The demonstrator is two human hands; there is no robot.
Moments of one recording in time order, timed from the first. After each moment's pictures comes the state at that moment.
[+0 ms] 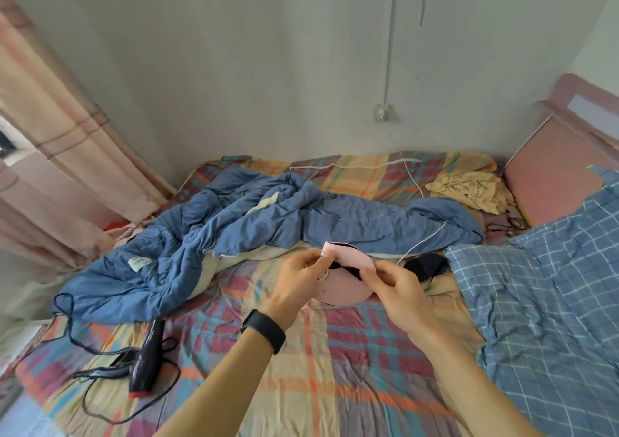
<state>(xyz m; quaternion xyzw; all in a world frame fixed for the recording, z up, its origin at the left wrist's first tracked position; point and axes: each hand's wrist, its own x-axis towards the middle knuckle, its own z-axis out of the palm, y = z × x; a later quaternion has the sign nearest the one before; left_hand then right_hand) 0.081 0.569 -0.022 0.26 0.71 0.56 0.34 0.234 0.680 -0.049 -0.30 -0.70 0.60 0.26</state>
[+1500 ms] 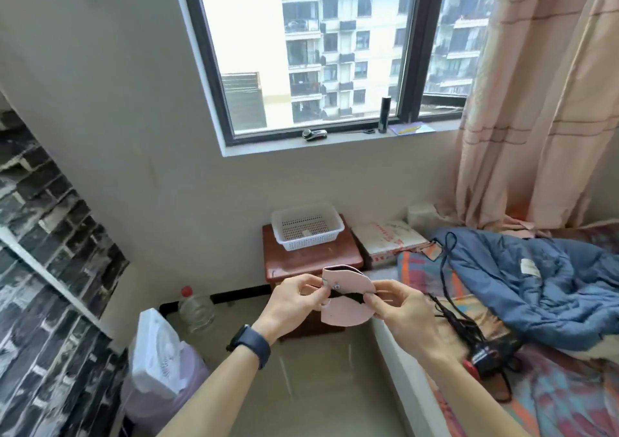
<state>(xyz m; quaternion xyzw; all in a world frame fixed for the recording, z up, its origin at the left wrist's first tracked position) 0.007 -0.248 -0.032 -0.15 0.83 0.54 0.00 -0.055 -0.030 -0.044 0.16 -0.78 0.60 -0.09</state>
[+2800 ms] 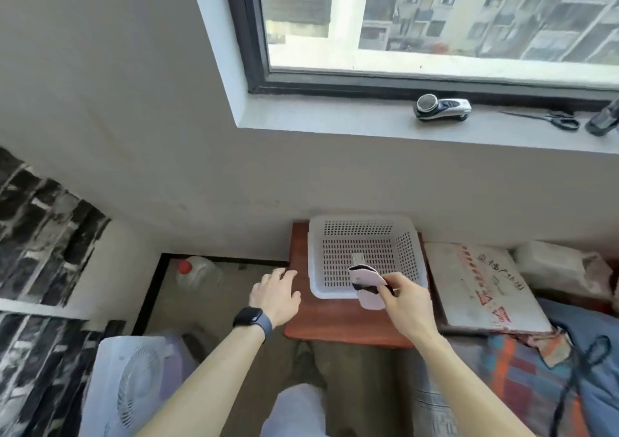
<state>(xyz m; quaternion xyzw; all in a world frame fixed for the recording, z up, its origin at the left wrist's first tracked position) -0.358 -0.594 -0.240 -0.31 0.90 0.22 0.20 -0.502 -0.369 -0.219 0.17 -0.91 0.31 -0.20</state>
